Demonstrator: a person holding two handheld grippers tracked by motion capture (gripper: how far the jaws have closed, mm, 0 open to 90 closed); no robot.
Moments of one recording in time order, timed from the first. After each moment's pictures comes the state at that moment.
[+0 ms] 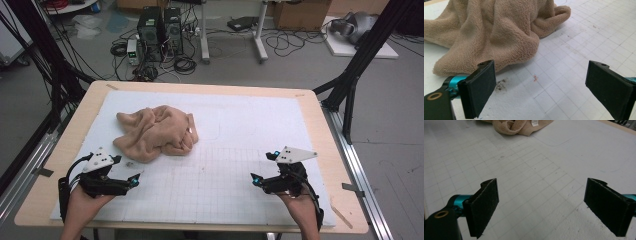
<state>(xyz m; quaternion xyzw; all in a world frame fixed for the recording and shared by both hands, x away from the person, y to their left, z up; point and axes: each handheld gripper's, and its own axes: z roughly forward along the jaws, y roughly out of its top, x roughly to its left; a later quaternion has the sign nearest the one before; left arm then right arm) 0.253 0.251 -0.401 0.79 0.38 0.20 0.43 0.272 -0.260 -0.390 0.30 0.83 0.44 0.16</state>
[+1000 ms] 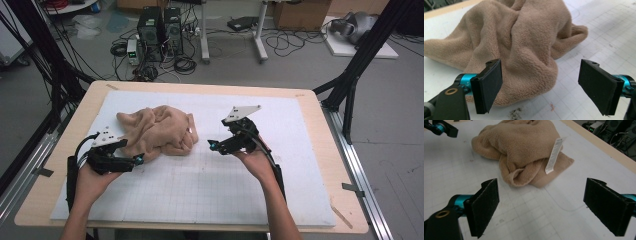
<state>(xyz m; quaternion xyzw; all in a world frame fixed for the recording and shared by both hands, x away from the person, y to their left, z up) 0.305 0.244 -0.384 0.79 0.40 0.20 0.42 0.368 -0.144 -0.349 0.23 0.86 0.44 0.13</state>
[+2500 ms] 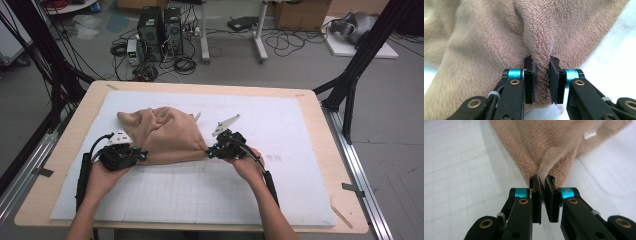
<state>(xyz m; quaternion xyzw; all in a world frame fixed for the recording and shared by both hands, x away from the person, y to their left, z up) 0.325 0.234 -0.414 0.83 0.37 0.16 0.39 0.378 -0.127 -0.402 0.19 0.91 0.36 0.03</state>
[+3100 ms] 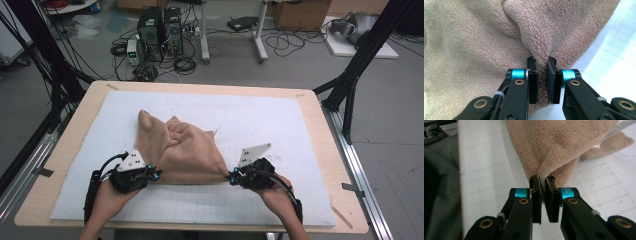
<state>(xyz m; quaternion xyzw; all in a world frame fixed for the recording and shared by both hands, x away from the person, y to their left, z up) 0.259 0.188 -0.407 0.85 0.28 0.15 0.41 0.283 -0.186 -0.386 0.16 0.91 0.37 0.06</state>
